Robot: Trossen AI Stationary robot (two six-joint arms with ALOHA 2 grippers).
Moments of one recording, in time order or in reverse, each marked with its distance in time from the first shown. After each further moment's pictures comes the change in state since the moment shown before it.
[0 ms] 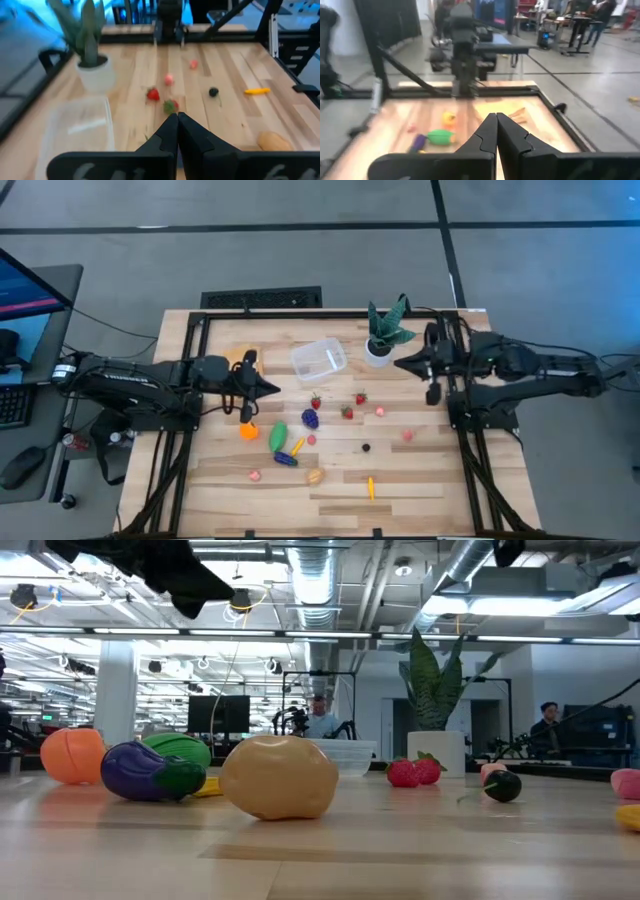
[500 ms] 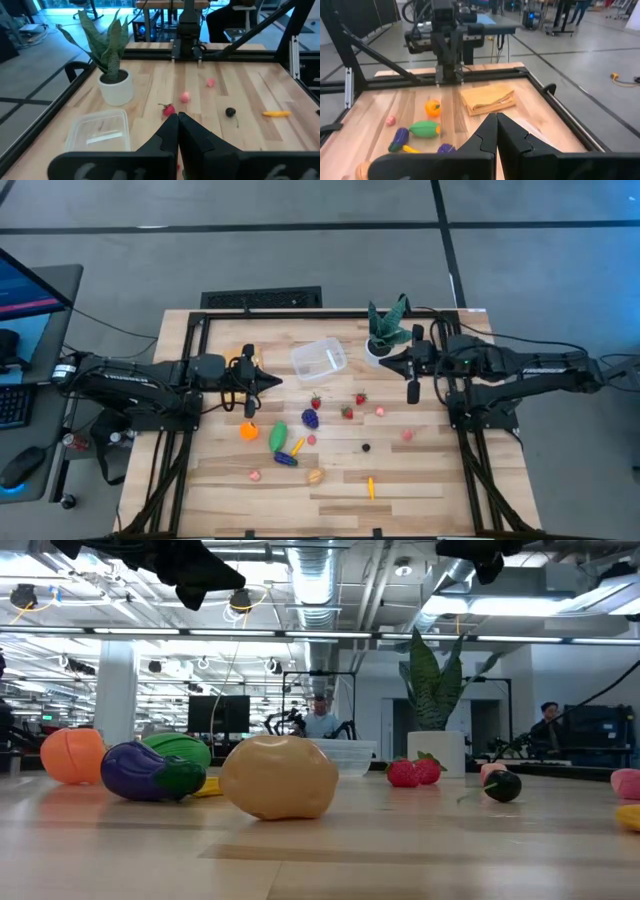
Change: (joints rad) left arm 0.000 0.000 0.000 0.069 -0.097 -0.024; right arm 0.001 0.129 0.001 0.062 0.065 0.056
